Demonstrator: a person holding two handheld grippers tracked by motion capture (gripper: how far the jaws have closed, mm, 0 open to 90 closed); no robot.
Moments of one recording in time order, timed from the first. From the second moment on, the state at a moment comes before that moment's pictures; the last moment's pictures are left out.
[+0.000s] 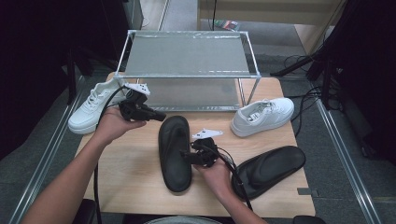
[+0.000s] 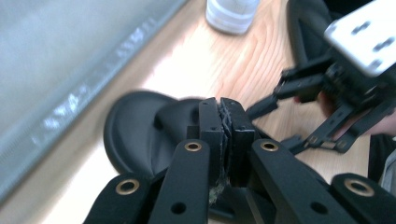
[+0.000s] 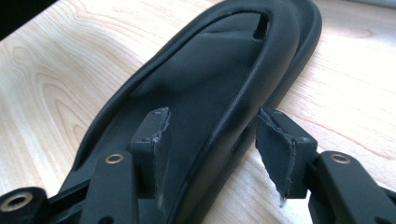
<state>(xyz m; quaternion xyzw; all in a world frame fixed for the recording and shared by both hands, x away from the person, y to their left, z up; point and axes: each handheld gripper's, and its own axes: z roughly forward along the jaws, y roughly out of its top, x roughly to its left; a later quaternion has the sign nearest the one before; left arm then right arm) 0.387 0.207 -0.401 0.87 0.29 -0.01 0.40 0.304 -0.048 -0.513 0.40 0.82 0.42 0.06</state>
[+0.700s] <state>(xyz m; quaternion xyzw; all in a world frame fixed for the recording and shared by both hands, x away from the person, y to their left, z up) 0.454 0.194 -0.327 0.87 0.27 0.05 0.42 0.317 -0.039 -0.525 0.41 0.83 0.38 0.07</state>
